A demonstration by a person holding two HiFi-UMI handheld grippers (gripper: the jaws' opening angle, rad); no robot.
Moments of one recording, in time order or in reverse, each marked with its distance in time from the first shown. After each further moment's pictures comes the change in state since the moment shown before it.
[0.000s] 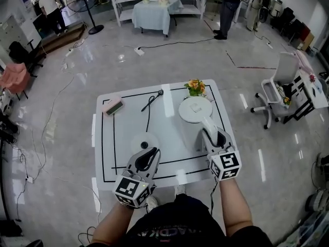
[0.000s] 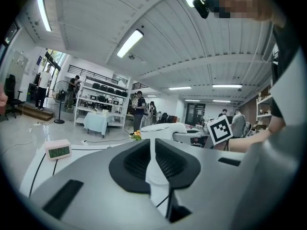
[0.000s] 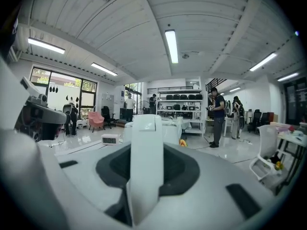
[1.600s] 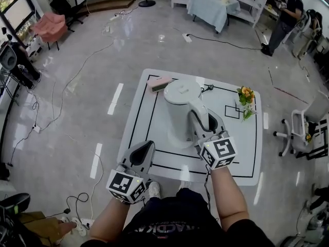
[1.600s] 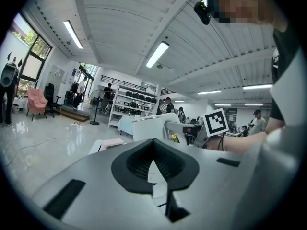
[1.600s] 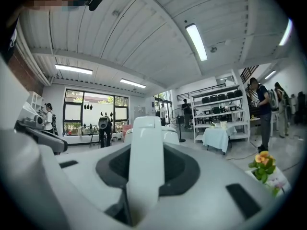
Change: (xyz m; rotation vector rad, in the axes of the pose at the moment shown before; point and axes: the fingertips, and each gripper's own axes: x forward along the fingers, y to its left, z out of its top) left arm -0.147 0.114 -0.001 -0.094 -0.082 0.357; right arm 0.118 0.223 0.081 0.015 -0.136 0.431
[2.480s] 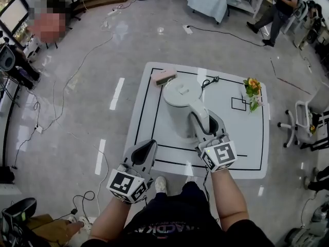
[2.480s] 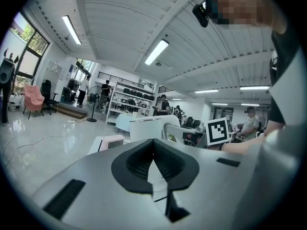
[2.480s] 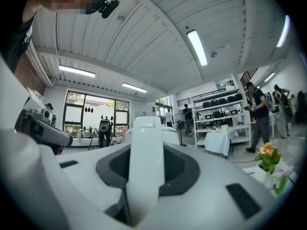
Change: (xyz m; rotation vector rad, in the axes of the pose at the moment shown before) left arm -0.012 0.020 -0.011 -0.003 0.032 -0.035; right arm 0.002 0.030 -0.024 -0.014 -0.074 0.003
